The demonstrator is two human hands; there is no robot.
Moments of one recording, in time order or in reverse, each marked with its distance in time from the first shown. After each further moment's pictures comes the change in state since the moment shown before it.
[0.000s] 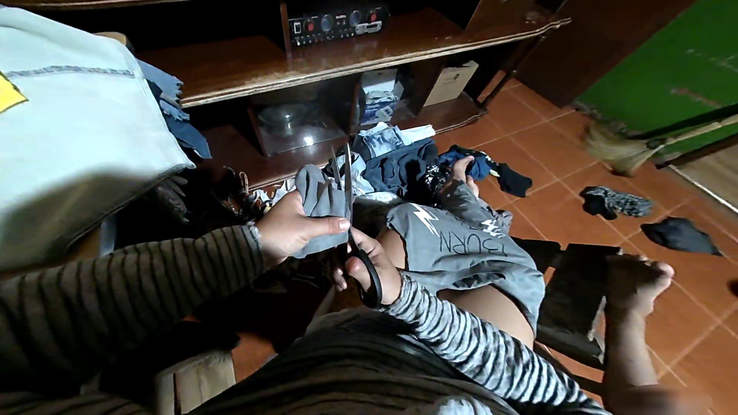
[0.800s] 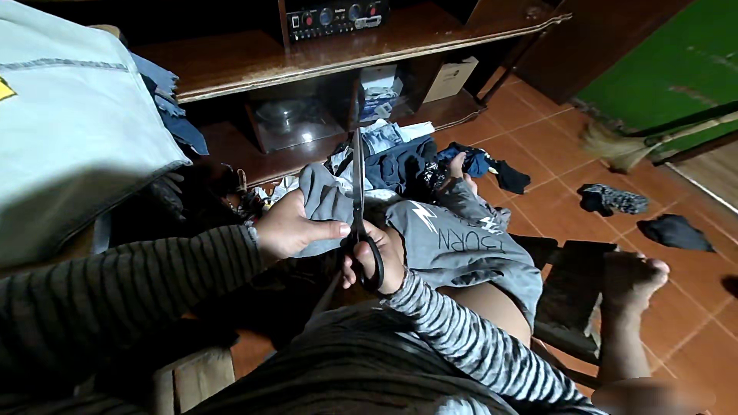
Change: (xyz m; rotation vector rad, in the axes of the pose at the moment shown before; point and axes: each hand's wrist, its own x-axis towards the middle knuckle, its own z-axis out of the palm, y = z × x) left_hand -0.001 -0.001 0.000 0.101 -0.043 0.048; right_hand 0.000 -0.005 -0.004 0.068 0.113 0.003
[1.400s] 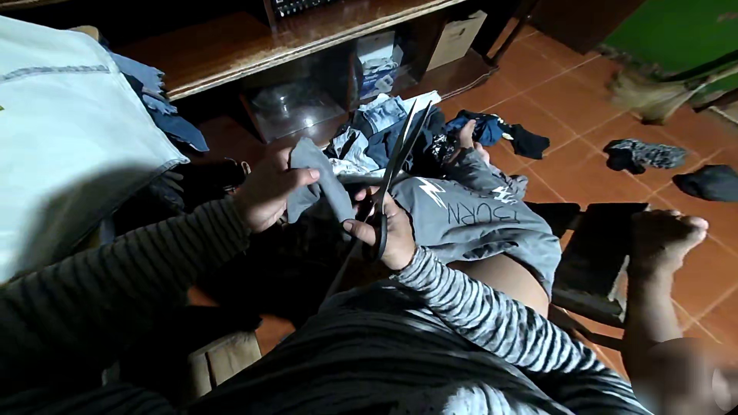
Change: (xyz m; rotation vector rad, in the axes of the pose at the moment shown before) left_hand 0.022 -0.003 -0.026 -0.095 0.033 0.140; right_hand 0.002 -0.003 -0.003 -0.324 0.284 -0.116
